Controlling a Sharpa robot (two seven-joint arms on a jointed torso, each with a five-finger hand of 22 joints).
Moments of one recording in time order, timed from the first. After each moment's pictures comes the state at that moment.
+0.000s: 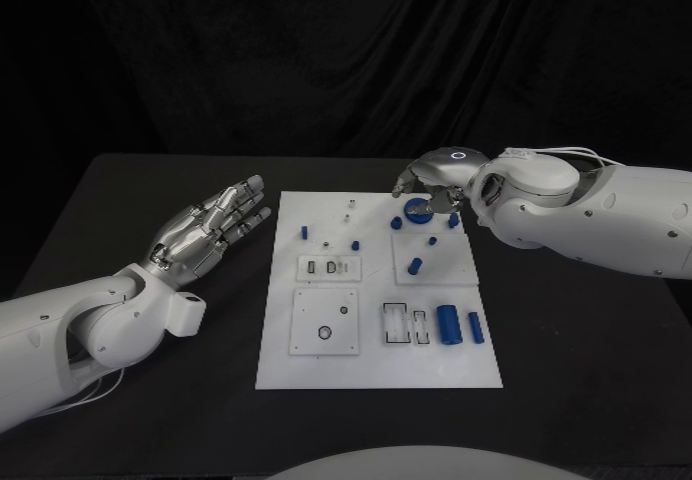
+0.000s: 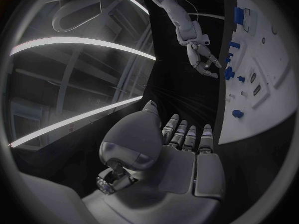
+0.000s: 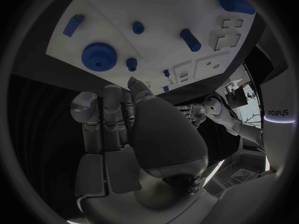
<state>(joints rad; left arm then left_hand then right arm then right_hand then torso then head) 1.22 -1.00 -0.21 1.57 -0.08 0.10 0.68 1.26 0.29 -0.24 0.29 0.27 0.30 0.03 0.05 0.04 0.12 0.05 0.15 0.03 0.03 0.03 0.02 0.01 0.17 0.02 0.14 0.02 0.01 1.47 -0.84 -0.25 1.49 -1.64 -0.22 -0.12 1.56 -0.02 0.02 0.14 0.35 0.73 0.05 0.25 0.09 0.66 0.11 0.55 0.08 1.25 0.00 1.17 0.52 0.14 1.23 0.11 1.26 0.98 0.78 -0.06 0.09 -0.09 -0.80</state>
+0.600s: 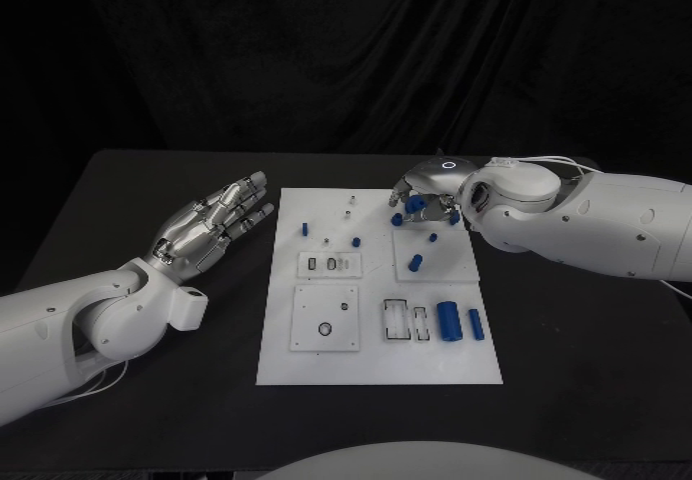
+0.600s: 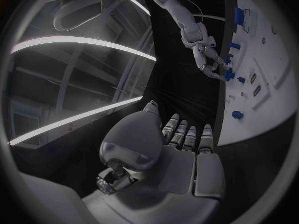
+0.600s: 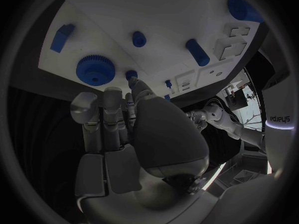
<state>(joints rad) 1.22 -0.98 -0.21 1.55 -0.08 0.13 0.68 1.28 0.29 -0.23 0.29 0.32 0.32 0.04 0.05 0.04 0.11 0.05 0.15 0.03 0.03 0.04 0.02 0.01 0.17 0.02 0.14 0.02 0.01 1.42 -0.79 -0.25 1.41 -1.65 -0.21 -0.10 1.55 -0.03 0.04 0.15 0.34 0.75 0.04 0.24 0.10 0.68 0.11 0.56 0.08 1.26 0.00 1.19 0.55 0.14 1.24 0.11 1.26 0.99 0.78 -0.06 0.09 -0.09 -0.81</state>
